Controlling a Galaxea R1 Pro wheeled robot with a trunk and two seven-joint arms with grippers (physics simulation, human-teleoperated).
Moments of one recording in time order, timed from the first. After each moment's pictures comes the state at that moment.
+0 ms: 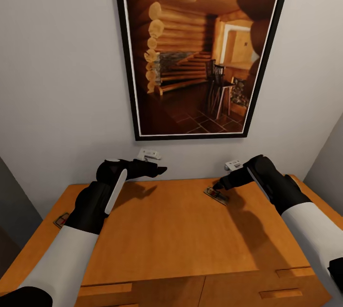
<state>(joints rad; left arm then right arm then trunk) -0.81 -0.06 -0.22 -1.30 0.06 0.92 -0.32 -0.97 -0.26 0.35 -0.95 0.08 1.05 0.70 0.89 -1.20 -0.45</state>
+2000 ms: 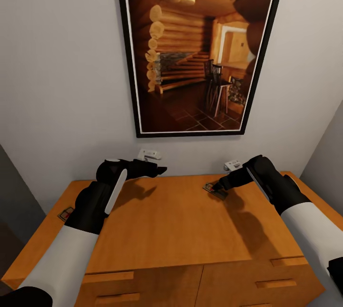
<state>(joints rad) -0.81 -0.06 -0.22 -1.30 0.06 0.92 -0.31 -0.97 -0.26 0.35 -0.94 0.07 1.05 0.69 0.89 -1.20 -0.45</state>
